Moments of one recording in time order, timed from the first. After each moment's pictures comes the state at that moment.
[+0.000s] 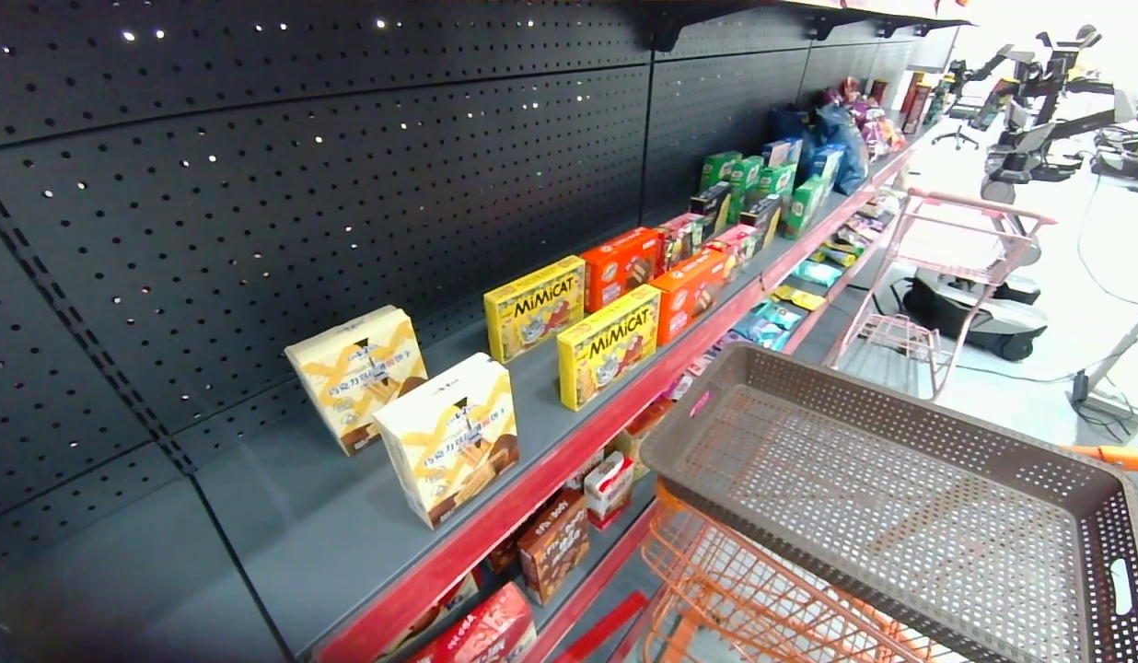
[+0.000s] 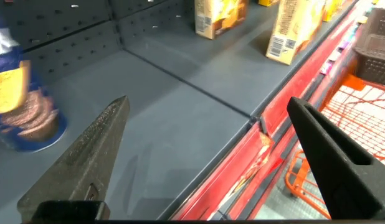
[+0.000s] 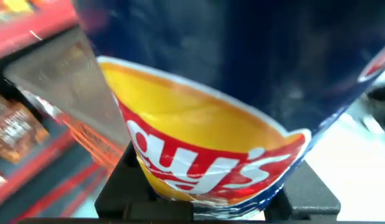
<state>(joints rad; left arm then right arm) 0.00 0.00 0.00 0.00 0.03 -0.01 -0.06 0.47 -0.33 -0.03 -0.13 -0.10</state>
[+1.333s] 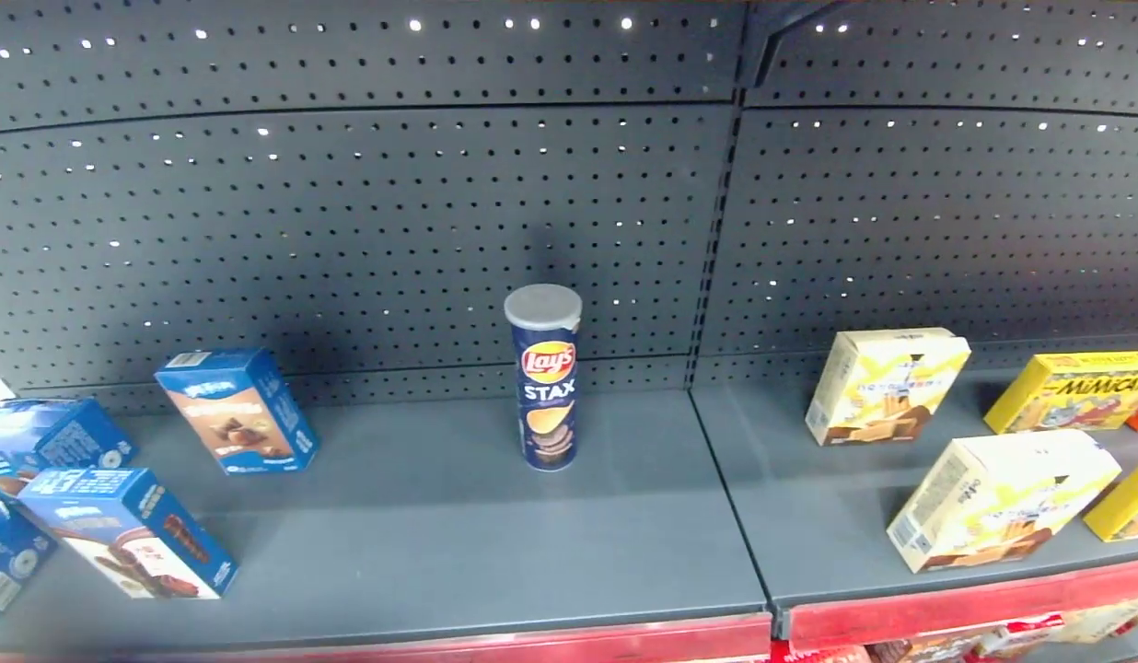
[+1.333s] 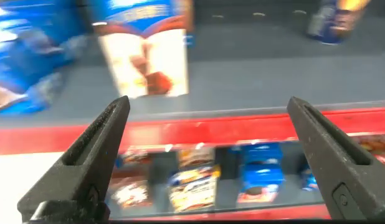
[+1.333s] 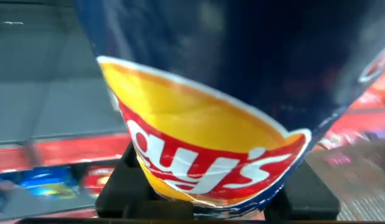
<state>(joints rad) 0.00 0.00 0.00 0.00 0.03 -0.01 -0.02 0.42 -0.32 -0.02 -0.12 -0.09</state>
